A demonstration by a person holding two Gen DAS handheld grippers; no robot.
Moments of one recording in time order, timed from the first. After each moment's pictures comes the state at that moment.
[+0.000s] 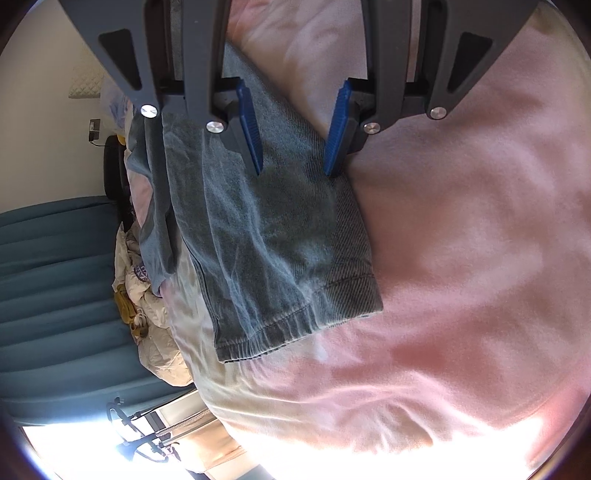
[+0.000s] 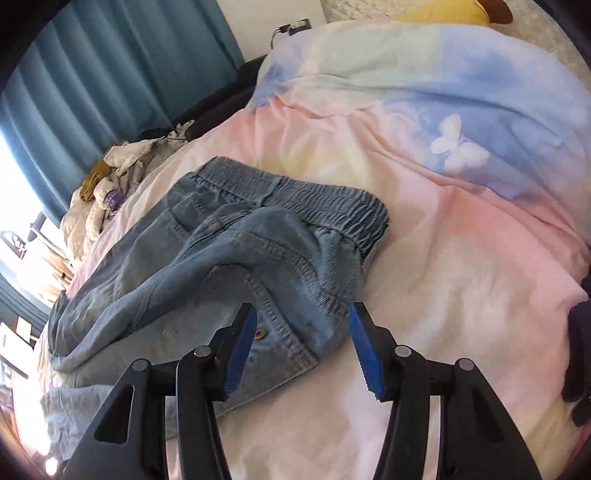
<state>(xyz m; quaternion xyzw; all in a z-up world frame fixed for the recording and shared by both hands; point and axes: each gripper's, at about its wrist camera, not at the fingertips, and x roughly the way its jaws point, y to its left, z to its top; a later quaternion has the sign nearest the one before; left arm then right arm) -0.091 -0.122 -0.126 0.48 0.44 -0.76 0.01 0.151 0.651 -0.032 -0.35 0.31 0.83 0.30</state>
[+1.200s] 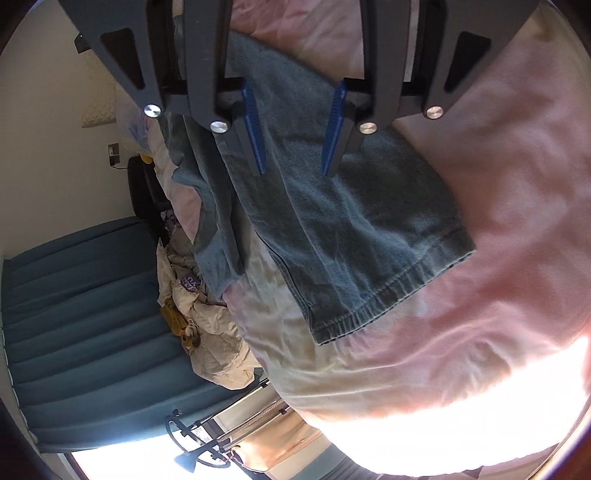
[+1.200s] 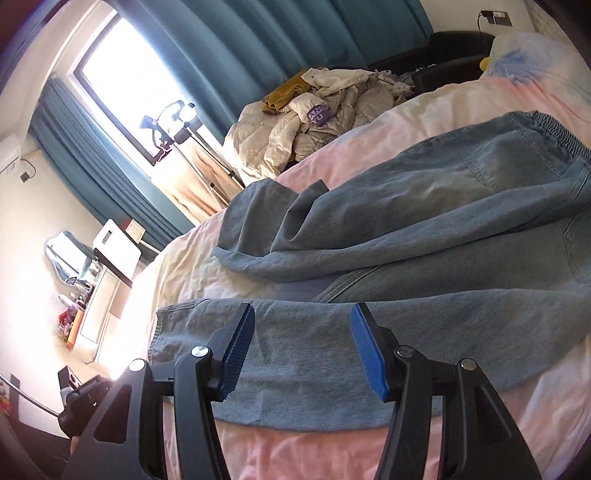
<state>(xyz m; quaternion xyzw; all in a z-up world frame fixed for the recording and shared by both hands) -0.101 -0.097 -0.059 0.43 0.41 -0.80 -0.08 -0.038 0.302 0.004 -0.36 0.29 0.89 0.02</state>
